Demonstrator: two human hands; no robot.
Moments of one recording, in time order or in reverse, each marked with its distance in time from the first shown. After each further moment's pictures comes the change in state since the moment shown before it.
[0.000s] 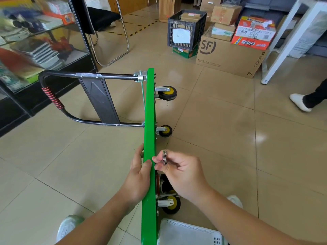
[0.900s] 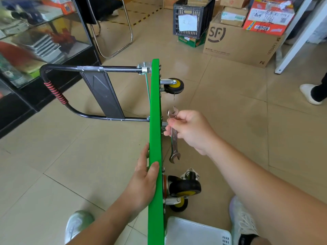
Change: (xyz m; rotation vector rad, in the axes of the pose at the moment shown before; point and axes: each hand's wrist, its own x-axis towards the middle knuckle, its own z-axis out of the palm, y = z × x) left_hand 0.003 -0.009 -0.003 -0.107 -0.060 -0.053; right_hand 0.109 -0.011 -0.020 -0.224 -0.095 0.413
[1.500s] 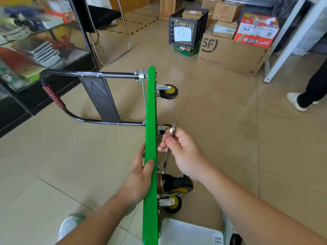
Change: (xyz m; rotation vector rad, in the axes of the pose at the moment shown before) left_hand -0.006 0.008 0.004 0.040 -0.002 0.016; right_hand -0.059 0.020 0.019 0.140 -0.064 -0.187
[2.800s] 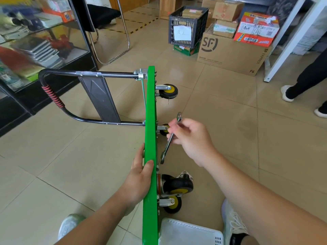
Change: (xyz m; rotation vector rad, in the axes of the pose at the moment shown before) left_hand 0.000 0.000 -0.001 0.066 -0.007 -0.021; right_hand 0.023 -0.008 -0.024 0.015 0.193 0.099
